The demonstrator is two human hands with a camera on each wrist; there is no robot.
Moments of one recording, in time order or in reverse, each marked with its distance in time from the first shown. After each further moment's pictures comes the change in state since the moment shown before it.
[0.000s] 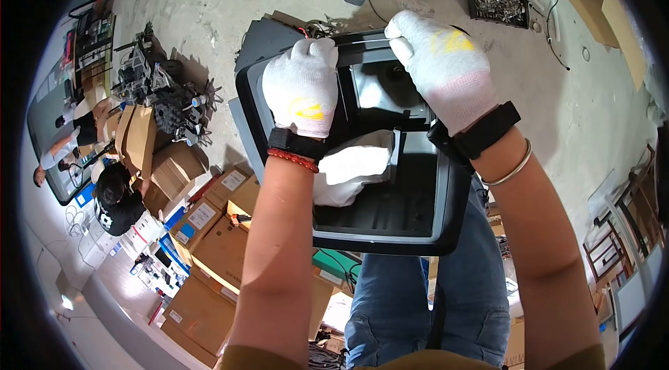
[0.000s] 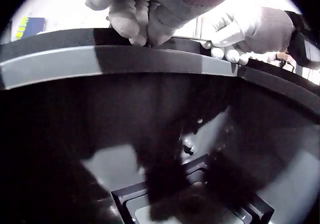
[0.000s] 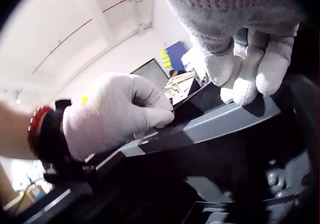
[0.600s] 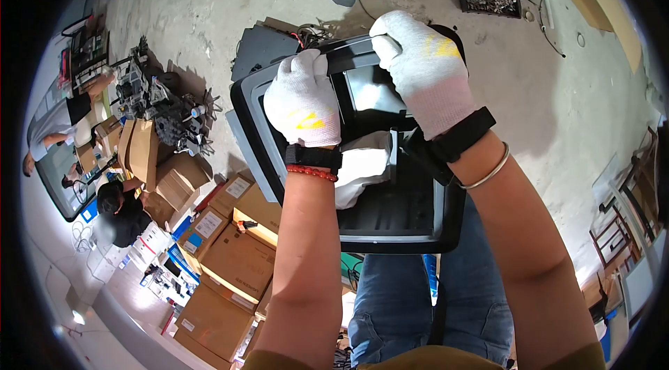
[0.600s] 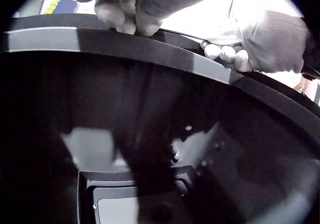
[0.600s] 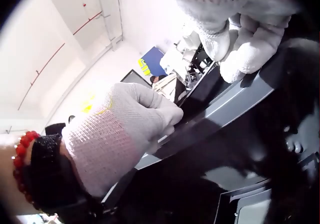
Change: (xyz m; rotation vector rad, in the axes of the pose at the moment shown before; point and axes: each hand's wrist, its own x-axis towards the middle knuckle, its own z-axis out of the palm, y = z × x) left_hand -0.009 0.026 0.006 -0.120 0.120 -0.269; right_hand -0.003 -0.009 0.020 0.230 0.248 0.077
